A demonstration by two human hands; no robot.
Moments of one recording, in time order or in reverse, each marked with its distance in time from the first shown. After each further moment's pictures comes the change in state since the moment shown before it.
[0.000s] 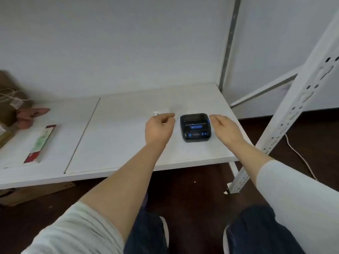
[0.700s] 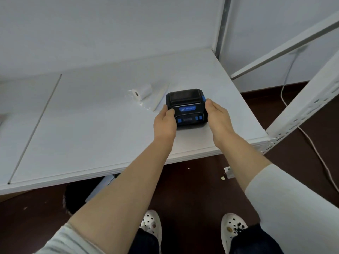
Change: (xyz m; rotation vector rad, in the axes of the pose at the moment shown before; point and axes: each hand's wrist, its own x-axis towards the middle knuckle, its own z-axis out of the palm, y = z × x) left_hand 0.035 -0.061 0.103 -0.334 -0.168 -0.310; right_hand 0.057 0.058 0.067 0.661 0.060 0.294
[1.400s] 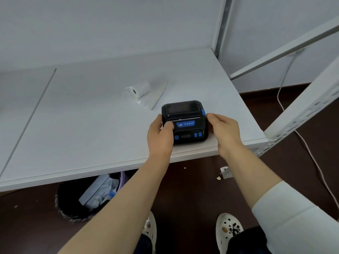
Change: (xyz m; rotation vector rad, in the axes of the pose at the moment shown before) left_hand -0.025 -0.018 -0.012 -0.039 0.028 0.078; right_hand -0.008 0.017 -0.012 0.097 0.143 0.091
